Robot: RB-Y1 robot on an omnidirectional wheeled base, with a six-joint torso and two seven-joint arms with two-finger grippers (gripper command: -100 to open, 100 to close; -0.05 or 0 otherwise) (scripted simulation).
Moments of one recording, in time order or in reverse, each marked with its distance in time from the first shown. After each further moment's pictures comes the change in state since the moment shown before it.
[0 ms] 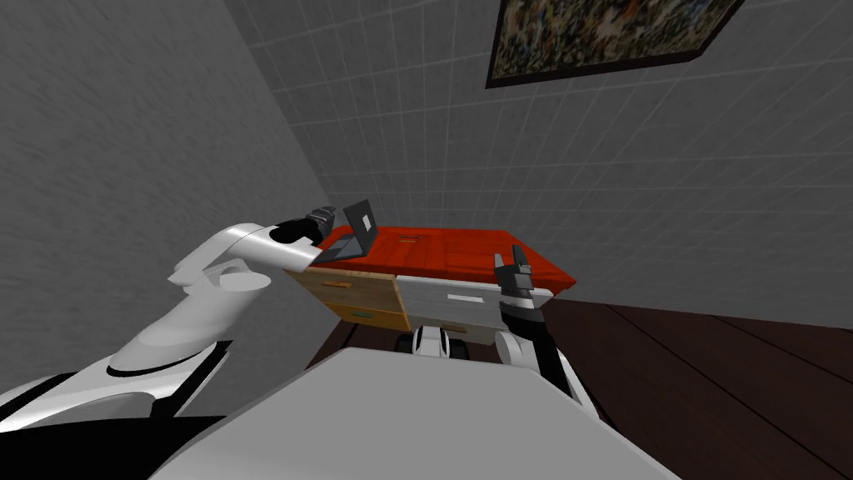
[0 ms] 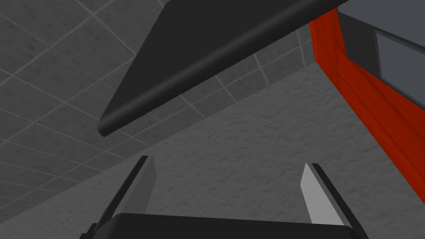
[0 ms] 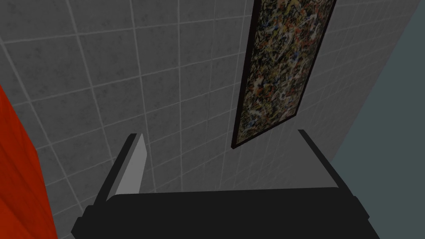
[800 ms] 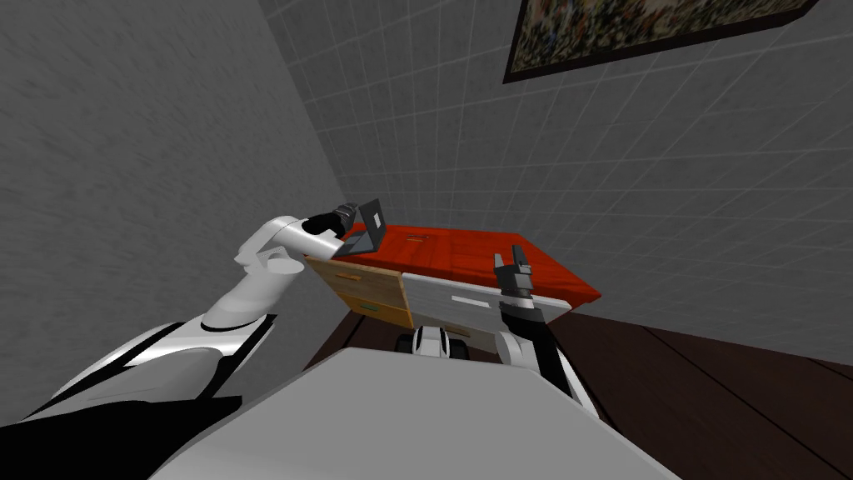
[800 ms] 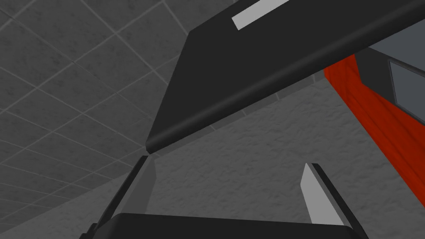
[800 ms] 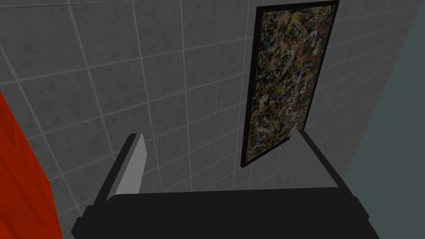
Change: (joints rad) left arm -0.238 -0.065 -0.201 0.088 -0.014 -0.025 -0.042; right arm 0.000 0.000 0.000 0.000 0.000 0.000 0.000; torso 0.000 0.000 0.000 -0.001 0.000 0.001
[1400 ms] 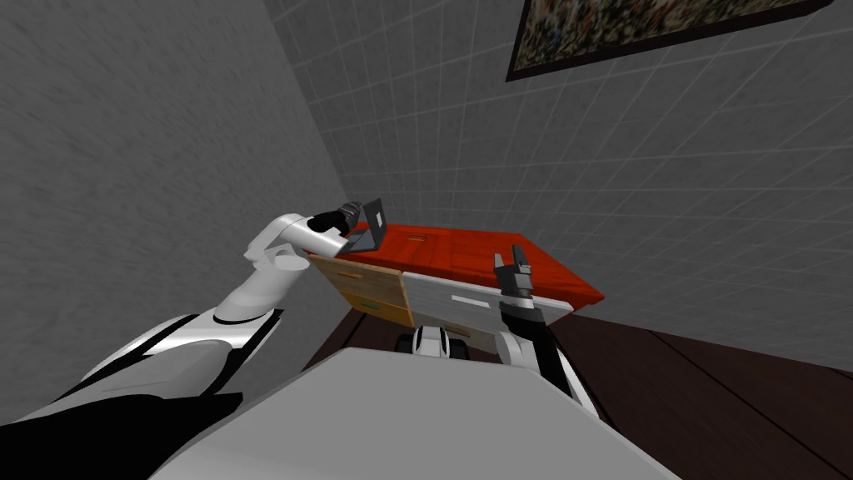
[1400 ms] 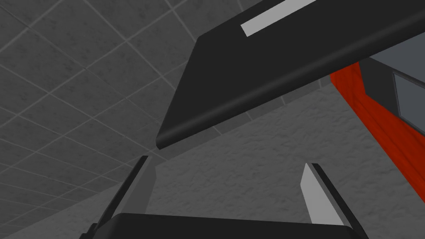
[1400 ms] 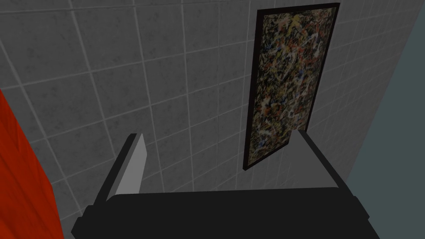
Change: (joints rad) left arm -0.052 -0.009 -0.041 0.018 0.002 -0.013 -0.009; right arm 0.000 0.000 0.000 0.000 0.000 0.000 0.000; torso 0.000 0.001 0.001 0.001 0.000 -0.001
